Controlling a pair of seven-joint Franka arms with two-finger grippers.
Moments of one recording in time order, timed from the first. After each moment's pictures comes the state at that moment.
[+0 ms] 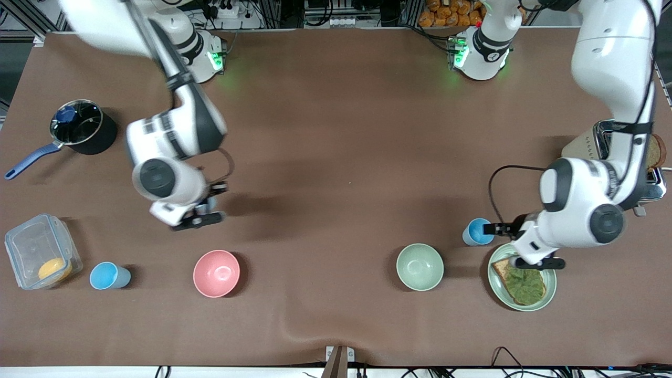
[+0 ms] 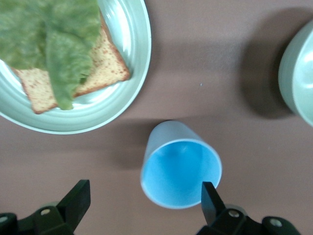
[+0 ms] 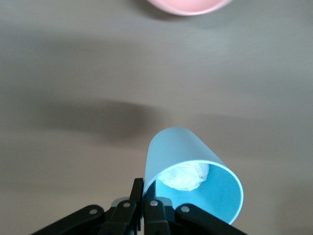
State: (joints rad) left arm 0.00 0.65 -0.13 -1.51 -0.04 2.00 -0.11; right arm 0.34 0.43 0.06 -1.70 -0.05 1.86 0.27
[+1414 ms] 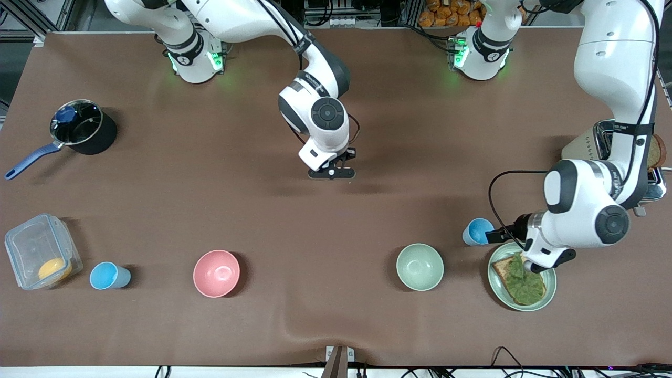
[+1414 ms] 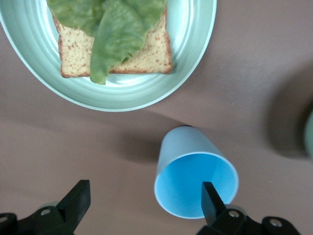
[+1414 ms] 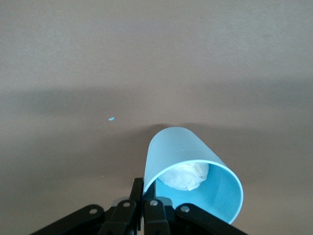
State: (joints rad) left arm 0.02 0.64 -0.12 -1.54 -0.02 1.99 -0.37; right arm 0.79 0.64 0.06 -1.57 0.09 2.13 0.79
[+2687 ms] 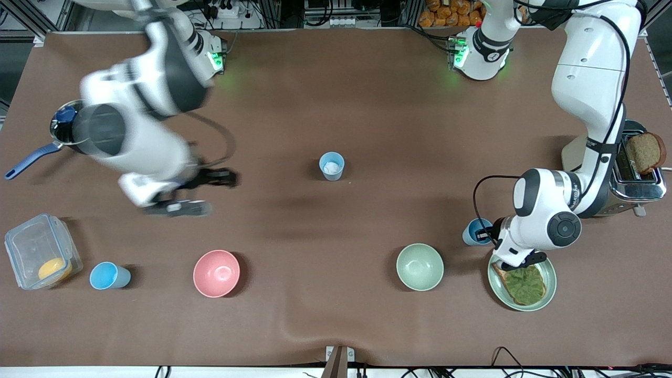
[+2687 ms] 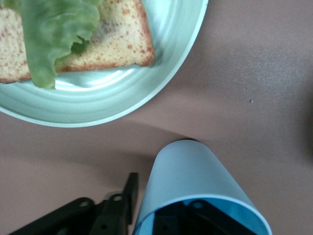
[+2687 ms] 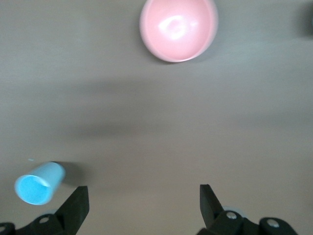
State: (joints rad) left arm -0.02 0.73 -0.12 -1.57 0.03 2.11 -0.37; right arm 0.24 0.33 0.02 -1.45 0.08 1.66 0.25
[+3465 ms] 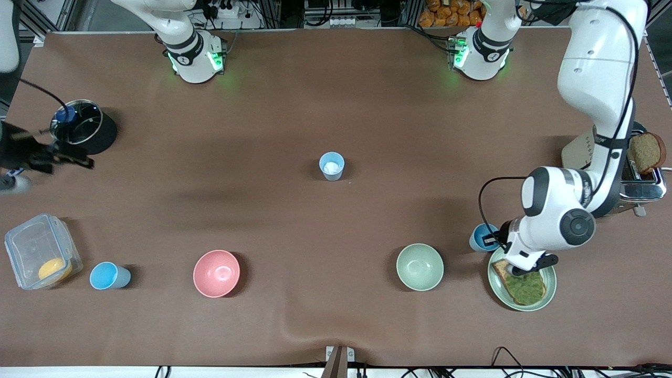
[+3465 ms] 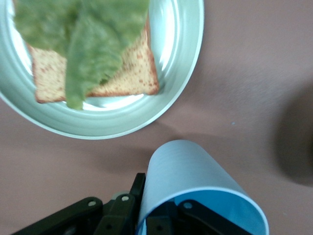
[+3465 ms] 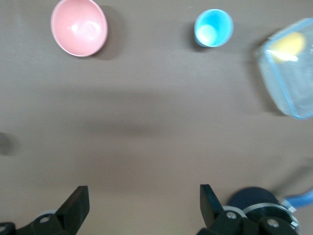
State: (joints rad) left arm -0.01 0.68 -0.12 -1.55 0.03 2.12 -0.41; right arm -0.11 0.10 0.02 -1.55 0.02 1.56 -0.17
